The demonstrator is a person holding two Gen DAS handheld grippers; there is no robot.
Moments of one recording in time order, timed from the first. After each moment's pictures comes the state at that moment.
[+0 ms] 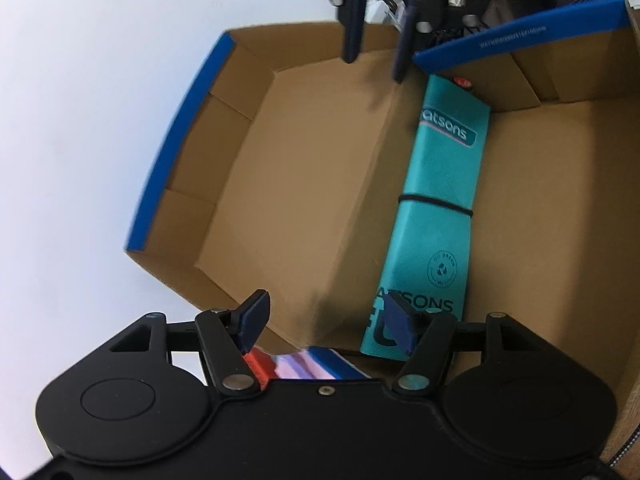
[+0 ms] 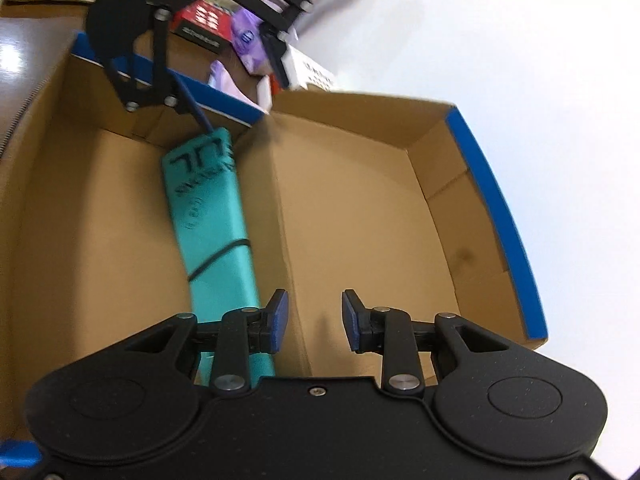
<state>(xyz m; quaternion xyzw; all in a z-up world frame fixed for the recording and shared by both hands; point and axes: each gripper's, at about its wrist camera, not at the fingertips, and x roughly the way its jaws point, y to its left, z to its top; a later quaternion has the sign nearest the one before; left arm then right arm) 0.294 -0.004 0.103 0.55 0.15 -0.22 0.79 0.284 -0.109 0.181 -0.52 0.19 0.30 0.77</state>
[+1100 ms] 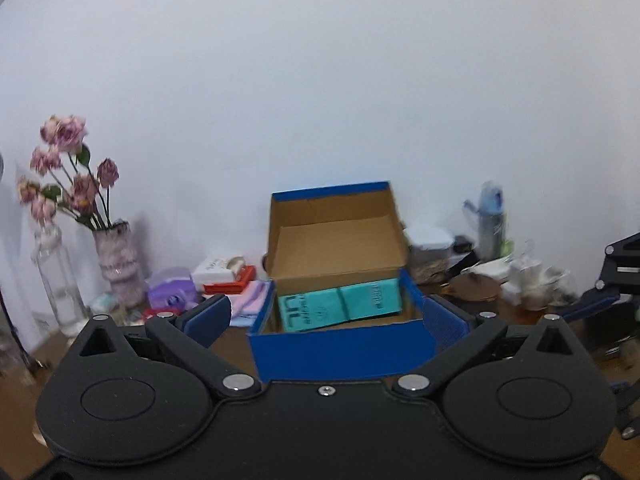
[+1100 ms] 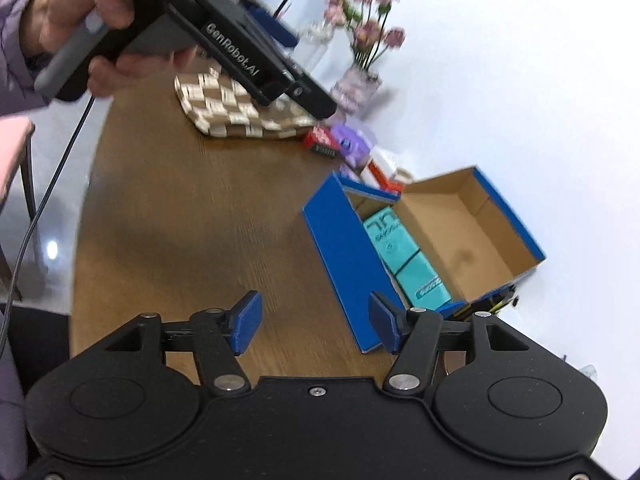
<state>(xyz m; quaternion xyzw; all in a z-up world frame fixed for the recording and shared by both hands) -0.105 0.000 0.219 0.04 0.12 -0.06 0.99 -0.135 -0.186 0.235 -0.39 0.16 0.32 0.85</state>
